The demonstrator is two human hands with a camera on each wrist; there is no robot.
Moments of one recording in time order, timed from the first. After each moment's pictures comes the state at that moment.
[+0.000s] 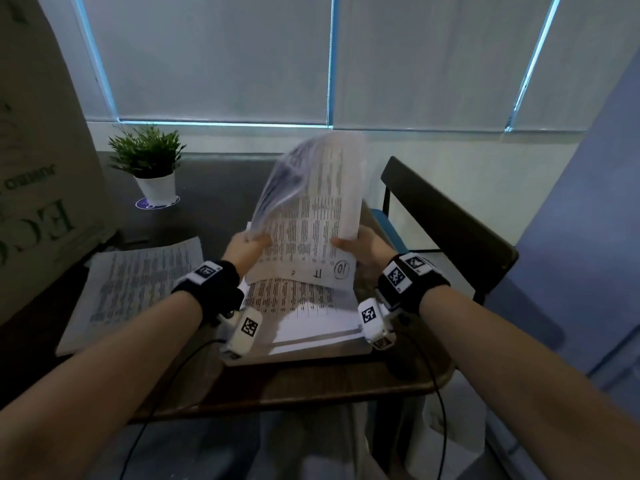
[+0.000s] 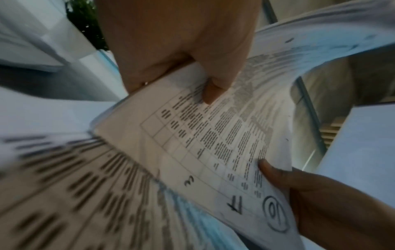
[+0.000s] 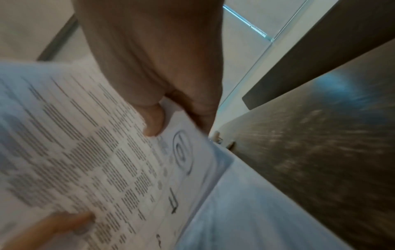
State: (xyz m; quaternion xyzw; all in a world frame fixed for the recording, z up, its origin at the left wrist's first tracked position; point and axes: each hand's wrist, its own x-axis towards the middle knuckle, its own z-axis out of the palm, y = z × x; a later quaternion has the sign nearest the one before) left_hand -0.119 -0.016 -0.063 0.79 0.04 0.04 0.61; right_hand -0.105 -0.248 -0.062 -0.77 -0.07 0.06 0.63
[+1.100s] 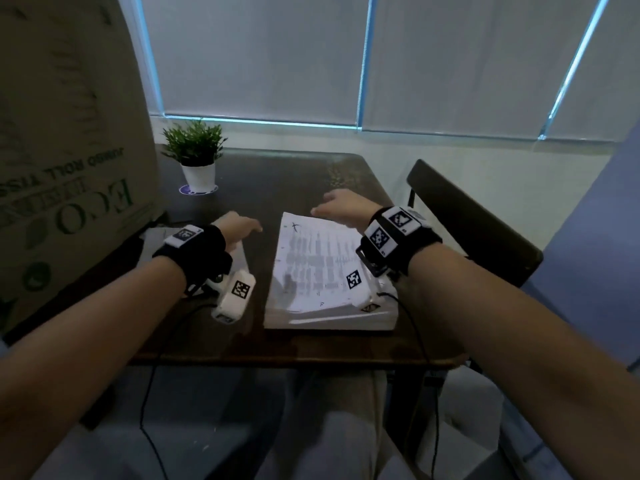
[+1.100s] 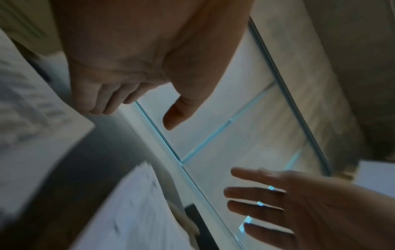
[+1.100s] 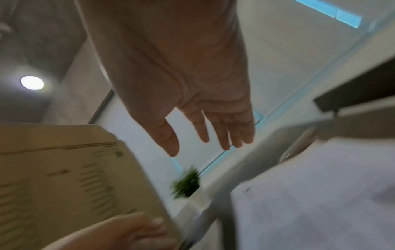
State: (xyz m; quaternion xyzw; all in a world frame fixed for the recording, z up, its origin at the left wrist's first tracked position) left_hand -0.157 0.055 -0.032 0.85 0.16 0.00 0.51; right_hand -0.143 -0.154 0.011 -0.93 -0.11 0.04 0.36
